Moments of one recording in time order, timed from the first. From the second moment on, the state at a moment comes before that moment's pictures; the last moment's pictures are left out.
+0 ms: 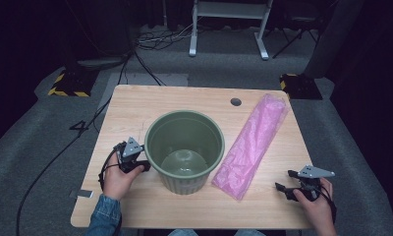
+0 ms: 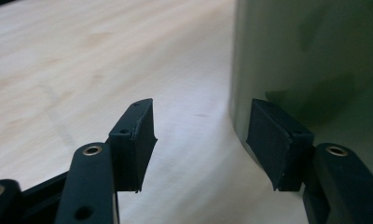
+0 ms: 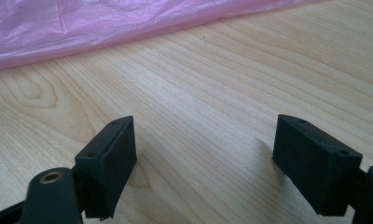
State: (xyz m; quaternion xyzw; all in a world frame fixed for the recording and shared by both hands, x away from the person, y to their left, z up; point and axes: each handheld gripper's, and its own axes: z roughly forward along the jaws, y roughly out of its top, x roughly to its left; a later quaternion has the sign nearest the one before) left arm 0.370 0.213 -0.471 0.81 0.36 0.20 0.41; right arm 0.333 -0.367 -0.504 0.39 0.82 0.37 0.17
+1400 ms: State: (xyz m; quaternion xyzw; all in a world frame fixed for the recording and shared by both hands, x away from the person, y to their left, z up) left arm 0.377 0.205 -0.469 0.79 0.38 0.19 0.44; right arm 0.312 -0.370 -0.485 0.35 0.88 0.32 0.11
